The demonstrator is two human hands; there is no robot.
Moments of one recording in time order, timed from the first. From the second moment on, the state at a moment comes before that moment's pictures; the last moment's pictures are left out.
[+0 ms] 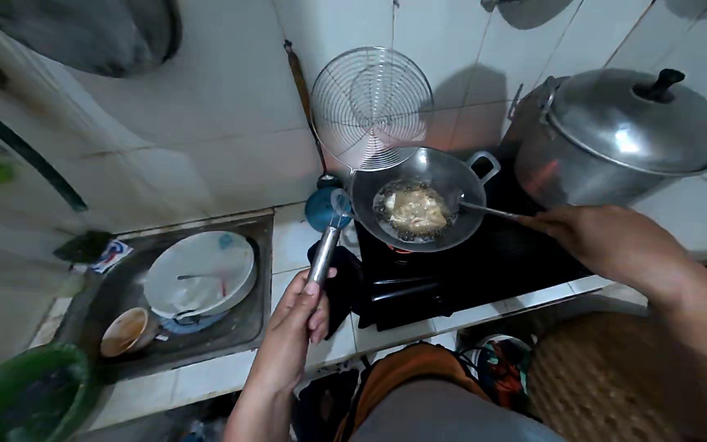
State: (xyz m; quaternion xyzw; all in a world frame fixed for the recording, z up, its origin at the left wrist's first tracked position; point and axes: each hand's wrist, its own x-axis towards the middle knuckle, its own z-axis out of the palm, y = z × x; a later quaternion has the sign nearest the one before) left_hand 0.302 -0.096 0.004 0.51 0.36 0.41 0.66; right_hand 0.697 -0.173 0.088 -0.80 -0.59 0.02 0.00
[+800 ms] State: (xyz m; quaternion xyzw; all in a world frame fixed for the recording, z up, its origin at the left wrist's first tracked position) left_hand 0.286 -0.097 0.005 0.51 0.35 0.42 0.66; right_hand 0.743 -0.131 0.137 -0.76 -0.60 0.23 -0.02
